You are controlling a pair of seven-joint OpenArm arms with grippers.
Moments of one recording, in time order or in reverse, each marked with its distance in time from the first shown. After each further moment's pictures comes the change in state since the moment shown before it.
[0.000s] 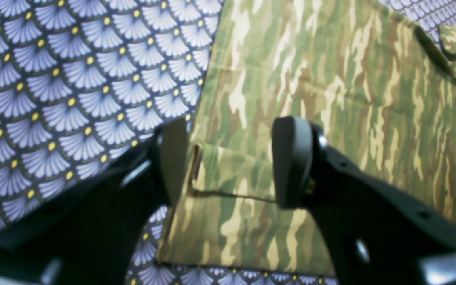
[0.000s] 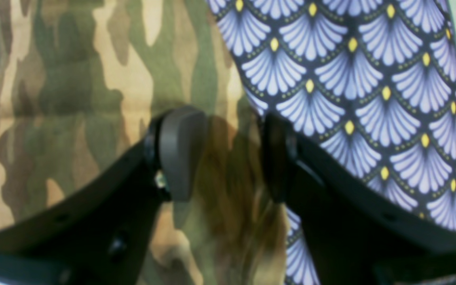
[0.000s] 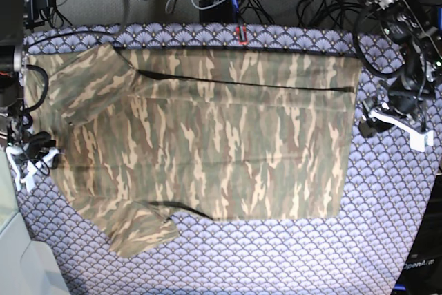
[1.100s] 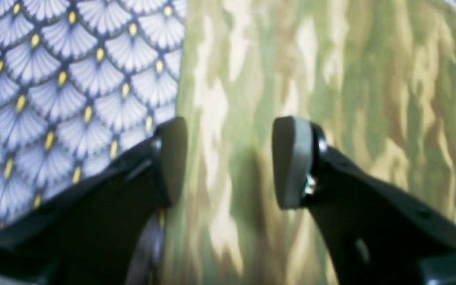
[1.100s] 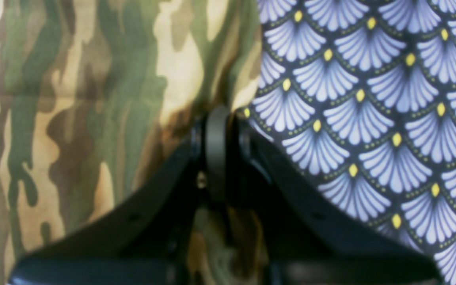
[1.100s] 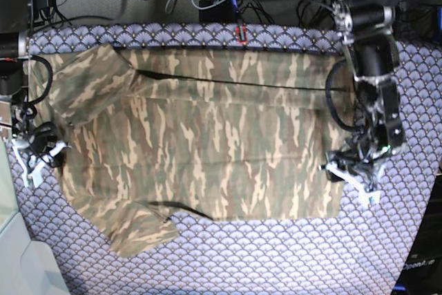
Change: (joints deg) left arm -24.8 -2.9 20.6 -43.4 21.8 0.2 -25.2; right arm -5.6 -0.4 0.1 6.3 0.6 4.3 2.3
